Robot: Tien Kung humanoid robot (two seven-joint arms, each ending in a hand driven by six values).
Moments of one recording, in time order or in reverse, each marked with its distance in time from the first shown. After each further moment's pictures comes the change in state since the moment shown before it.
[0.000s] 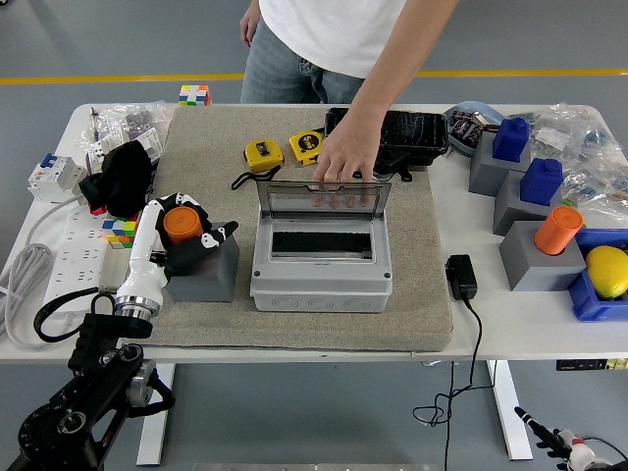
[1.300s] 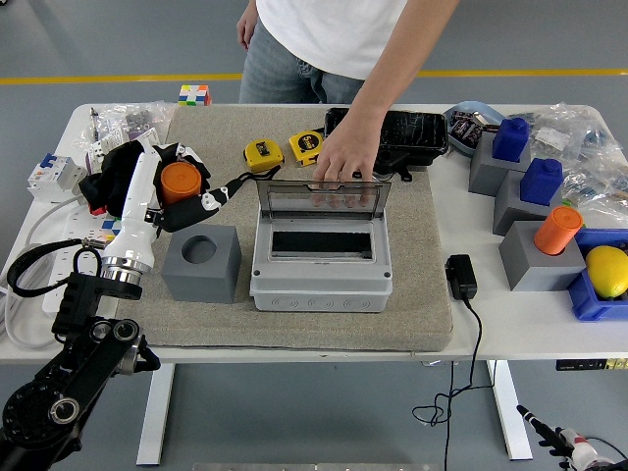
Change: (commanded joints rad) left arm -0.053 0.077 -0.001 -0.202 0.348 0.075 0.100; right arm 0.007 -0.005 0.006 -0.006 0.001 0.000 0.001
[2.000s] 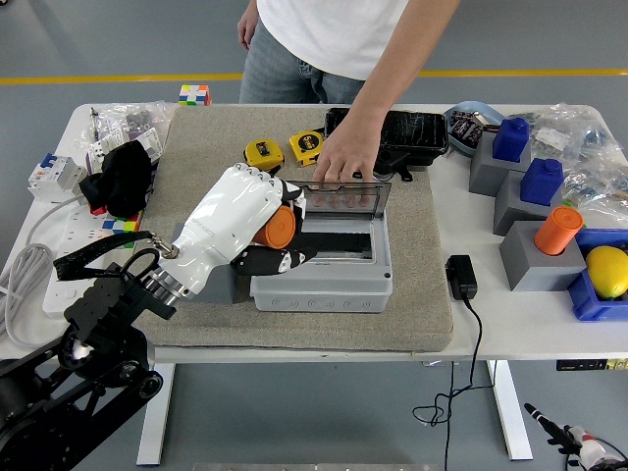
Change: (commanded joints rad) left arm -0.108 0.210 0.377 -0.229 0.688 -0.036 0.213; right arm 0.013 -0.012 -0.003 -0.020 -0.007 0.002 -0.001
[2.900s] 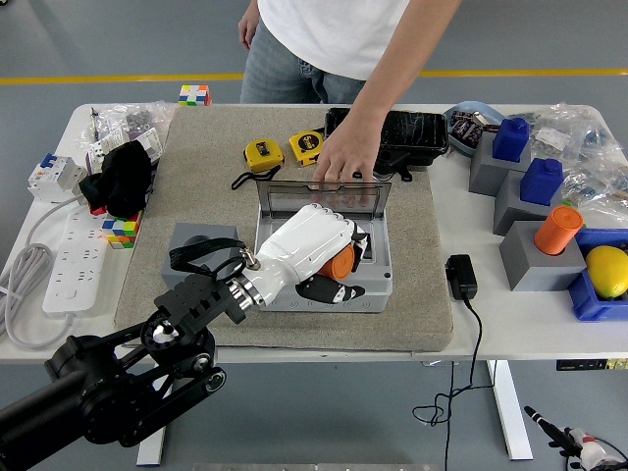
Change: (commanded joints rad) left arm -0.196 -0.173 0.191 0.311 -0.089 -0.020 0.023; right arm 0.004 0.000 -0.024 -0.011 0.007 -0.001 0.000
